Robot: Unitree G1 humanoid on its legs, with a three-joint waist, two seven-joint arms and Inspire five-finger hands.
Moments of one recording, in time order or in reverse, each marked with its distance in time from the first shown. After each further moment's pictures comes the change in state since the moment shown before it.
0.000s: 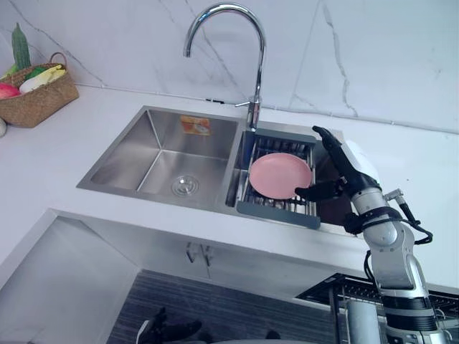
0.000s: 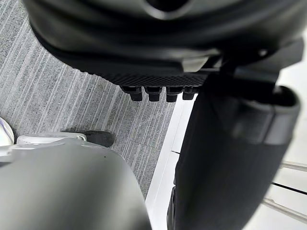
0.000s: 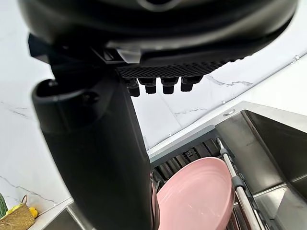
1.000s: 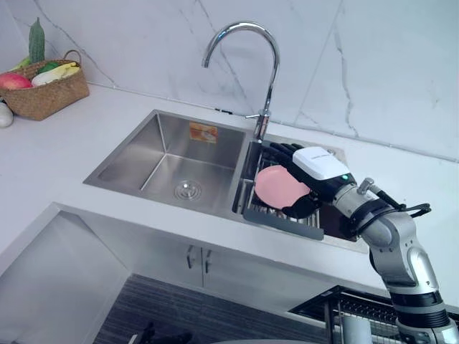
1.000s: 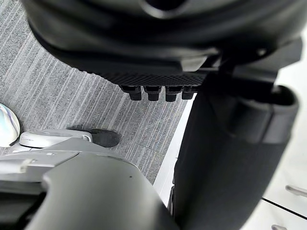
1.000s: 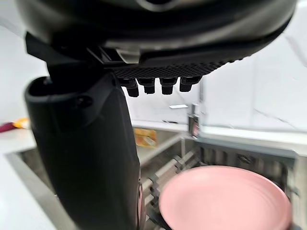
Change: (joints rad) left arm -0.014 0.015 0.109 0.127 0.061 -0.045 0.000; right arm -0.036 -0.112 0.092 -0.055 -0.272 -0.239 0.266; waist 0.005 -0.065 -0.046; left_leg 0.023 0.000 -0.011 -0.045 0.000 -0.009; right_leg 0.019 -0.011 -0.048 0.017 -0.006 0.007
